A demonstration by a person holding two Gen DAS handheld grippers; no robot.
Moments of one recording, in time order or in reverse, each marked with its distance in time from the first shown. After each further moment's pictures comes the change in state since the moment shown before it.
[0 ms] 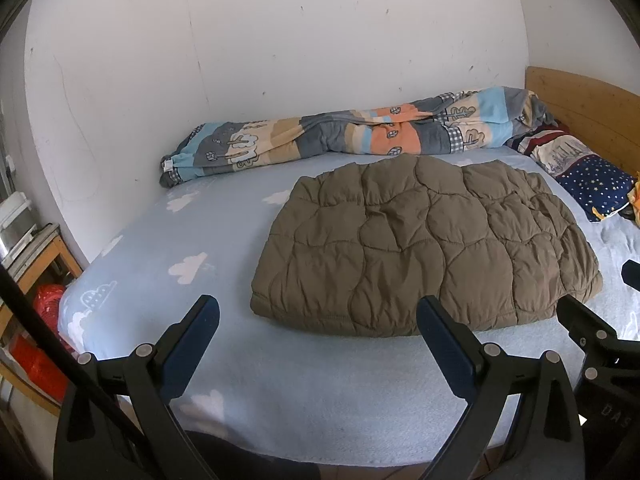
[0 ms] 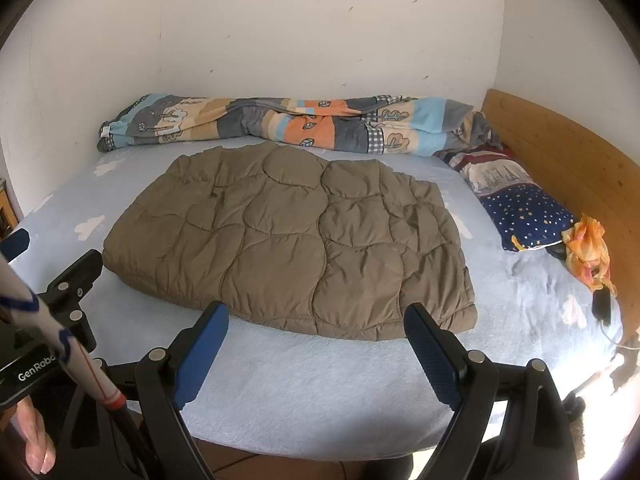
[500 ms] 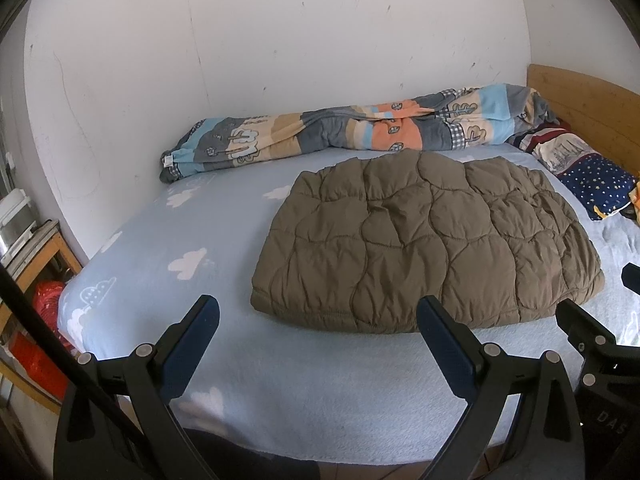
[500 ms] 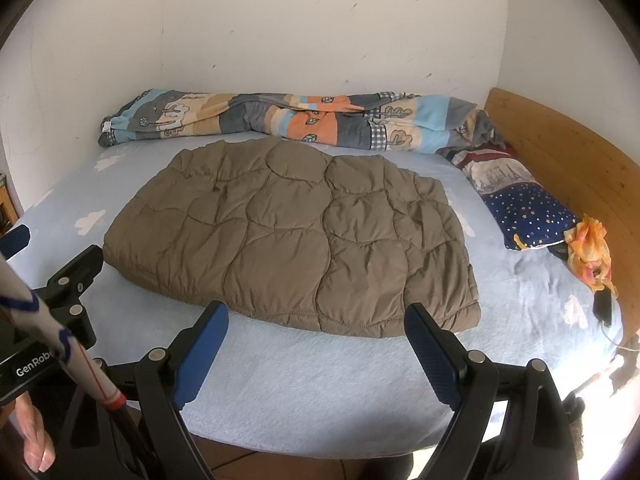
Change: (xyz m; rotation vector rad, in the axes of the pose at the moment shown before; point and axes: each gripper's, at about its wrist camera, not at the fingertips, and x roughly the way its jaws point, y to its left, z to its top) left arm 0.006 0.000 -0.003 -0.003 0.014 0.003; right arm 0.002 0.003 -0.002 -0.007 0.007 0.003
